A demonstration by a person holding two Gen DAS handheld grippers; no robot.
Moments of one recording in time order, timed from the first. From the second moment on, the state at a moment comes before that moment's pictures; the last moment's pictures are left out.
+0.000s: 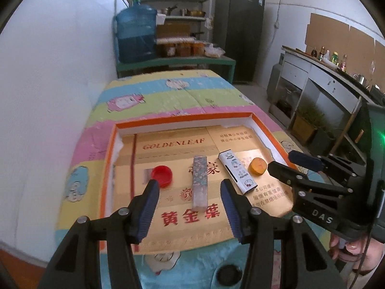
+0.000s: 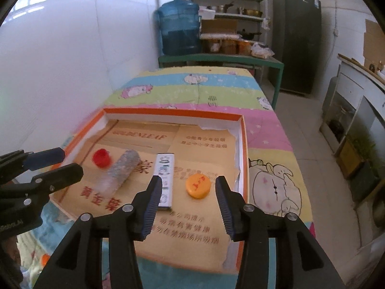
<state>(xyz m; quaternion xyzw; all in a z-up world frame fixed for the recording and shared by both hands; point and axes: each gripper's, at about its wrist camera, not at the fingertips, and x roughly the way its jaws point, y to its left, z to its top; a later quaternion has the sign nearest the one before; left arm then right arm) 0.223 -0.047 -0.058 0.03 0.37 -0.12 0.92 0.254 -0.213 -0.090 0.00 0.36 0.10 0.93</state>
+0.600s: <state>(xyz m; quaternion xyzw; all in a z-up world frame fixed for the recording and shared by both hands) 0.154 -0.013 -0.032 0.00 0.33 -0.08 0.94 0.170 -0.189 -0.050 0.00 0.34 0.09 0.94</state>
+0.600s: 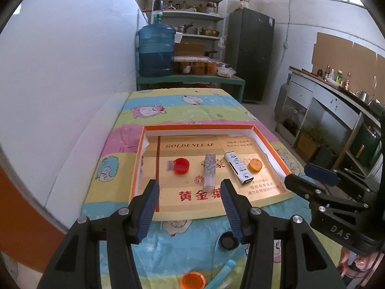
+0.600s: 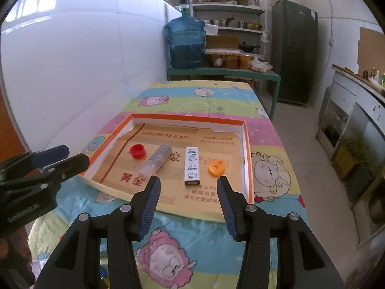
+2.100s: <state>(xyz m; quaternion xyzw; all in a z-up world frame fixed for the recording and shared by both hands) 0.041 0.032 -0.030 -0.03 0.29 -0.07 0.95 0.036 -0.137 -0.056 -0.02 0.35 0.14 0.93</state>
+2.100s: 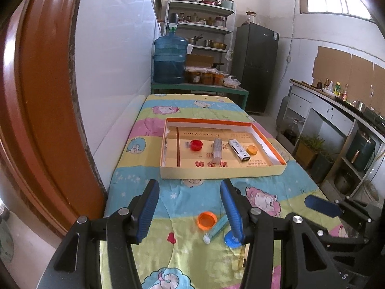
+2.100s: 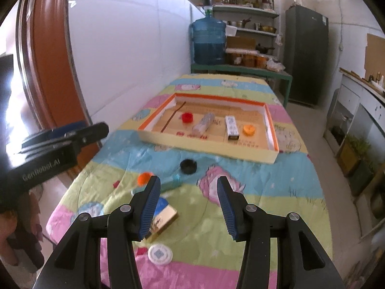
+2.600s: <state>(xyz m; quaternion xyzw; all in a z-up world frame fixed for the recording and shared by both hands) 0.024 0.032 -0.064 -0.02 0.31 -0.08 0.95 0.000 -0.117 -0.118 -0.07 0.38 0.18 0.91</state>
